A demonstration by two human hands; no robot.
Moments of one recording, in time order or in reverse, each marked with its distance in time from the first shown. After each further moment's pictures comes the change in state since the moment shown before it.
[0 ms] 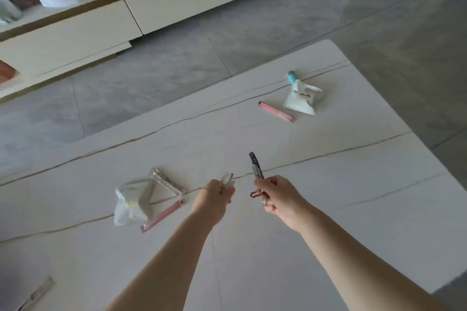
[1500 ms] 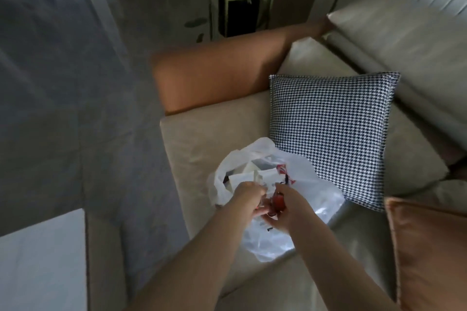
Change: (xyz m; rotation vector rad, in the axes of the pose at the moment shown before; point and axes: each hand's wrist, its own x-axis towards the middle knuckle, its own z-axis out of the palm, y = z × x) left_hand -0.685 0.084 0.528 0.625 -1.102 0.245; right_hand -0.668 0.388 -0.343 1.846 1.075 -0.185
